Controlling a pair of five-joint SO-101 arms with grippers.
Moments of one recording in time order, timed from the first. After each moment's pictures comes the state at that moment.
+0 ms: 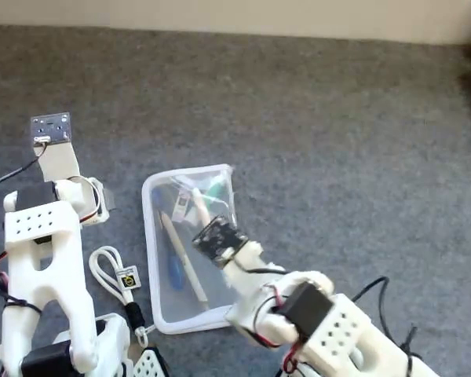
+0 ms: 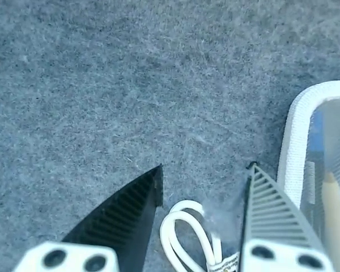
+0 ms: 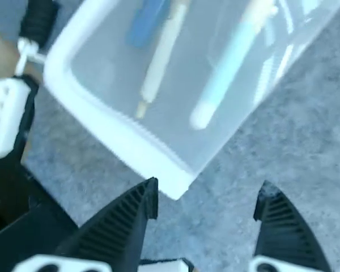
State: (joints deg) left arm -23.5 -26.9 43.1 61.8 2.5; right arm -56.4 -61.4 58.0 83.5 0.6
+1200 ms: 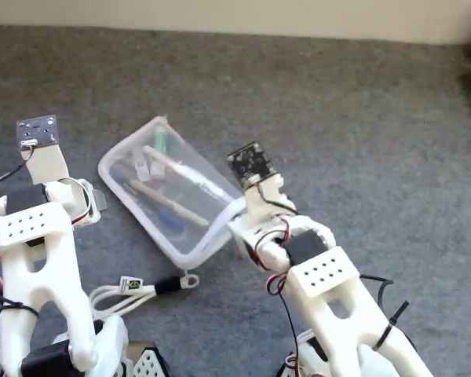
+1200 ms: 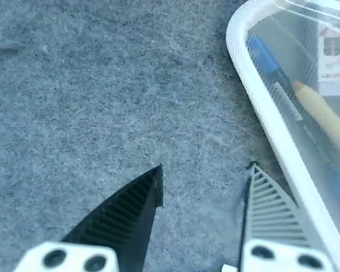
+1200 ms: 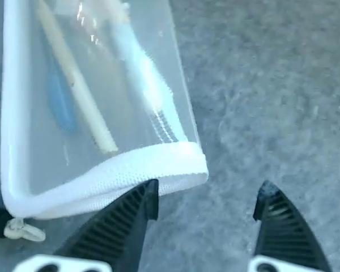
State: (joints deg) left arm -26.9 -26.9 43.1 61.8 2.5; right arm -29.8 -41.4 58.2 40.4 7.0
